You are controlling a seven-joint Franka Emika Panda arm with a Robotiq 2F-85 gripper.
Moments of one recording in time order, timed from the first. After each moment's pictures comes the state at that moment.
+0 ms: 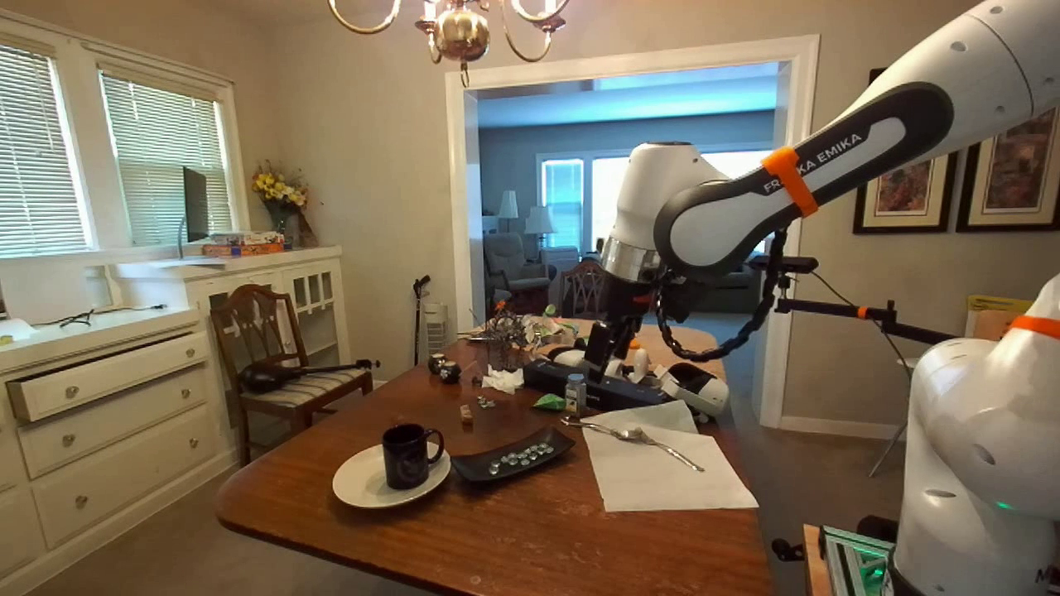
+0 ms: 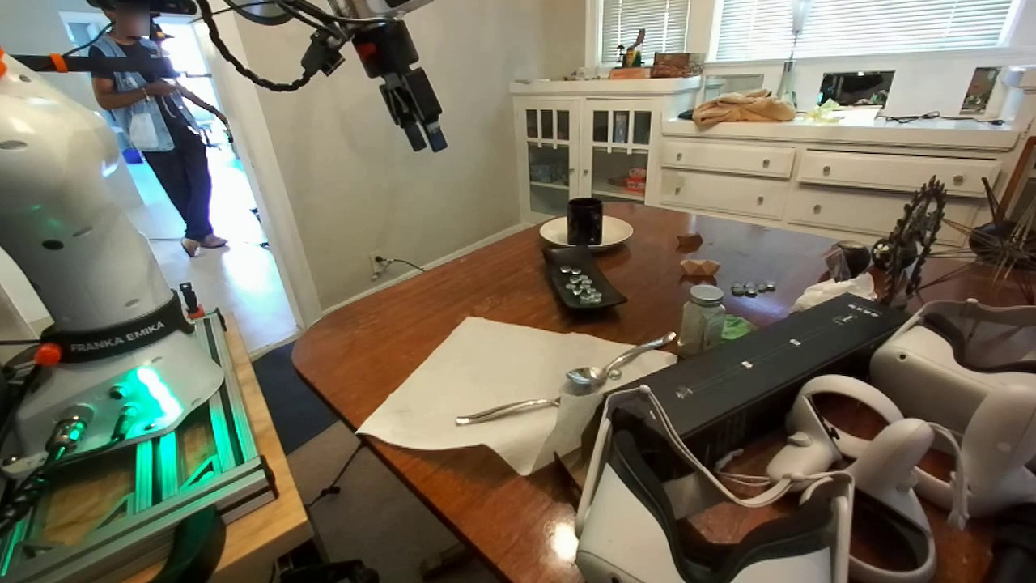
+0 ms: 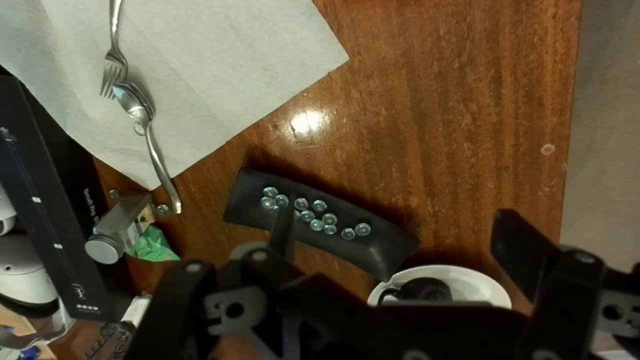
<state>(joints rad) -0.14 -0.61 -0.01 -2.69 -0.17 2.37 0.06</state>
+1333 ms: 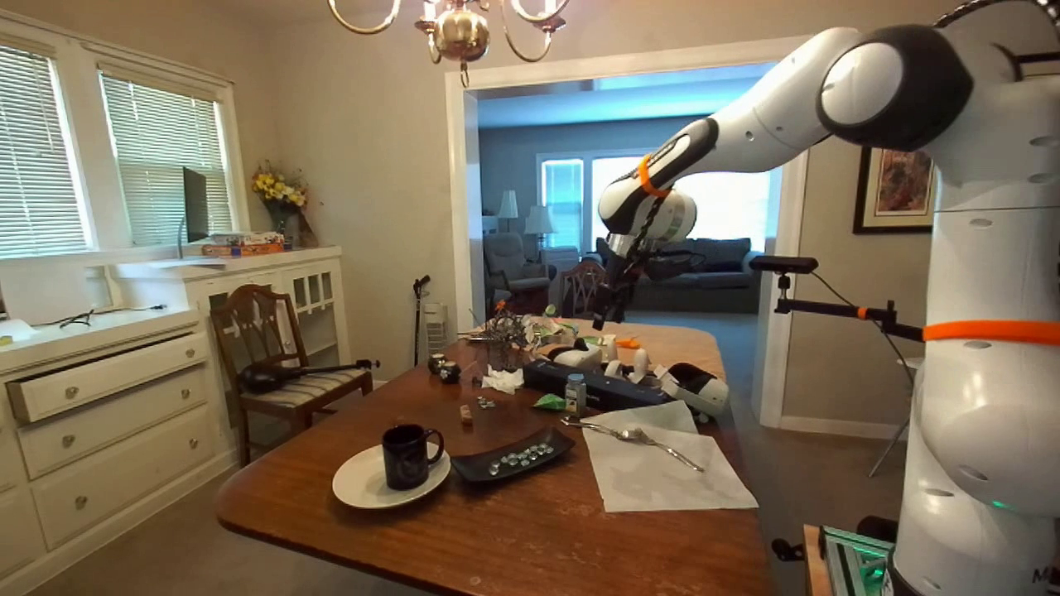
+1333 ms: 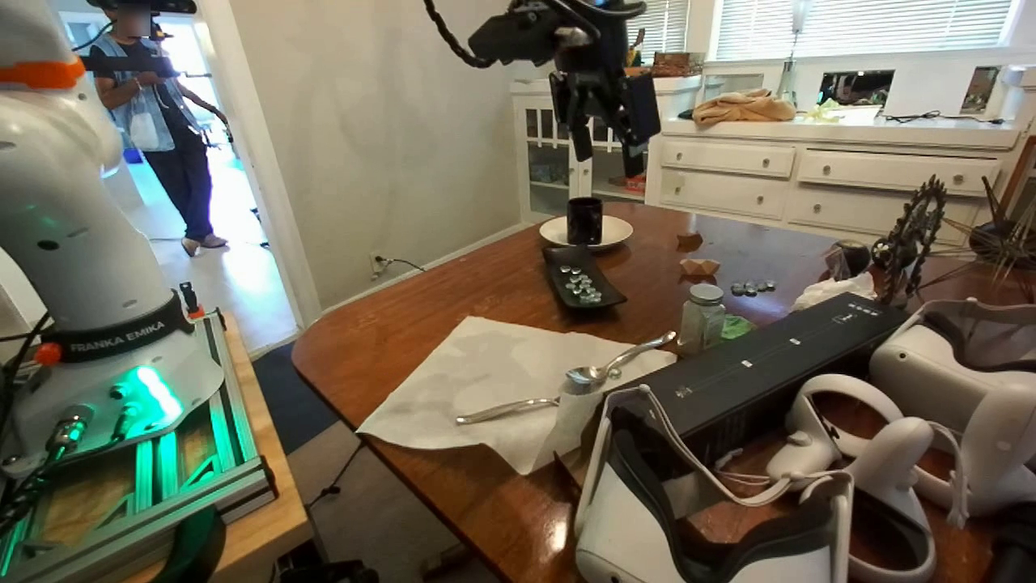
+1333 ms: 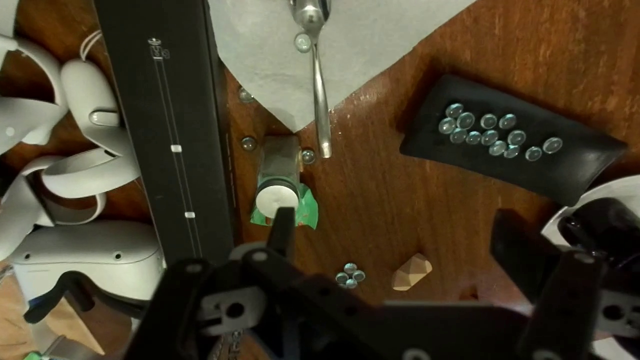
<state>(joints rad) -0.19 0.04 -0.47 -2.05 0.24 2.30 -0.64</state>
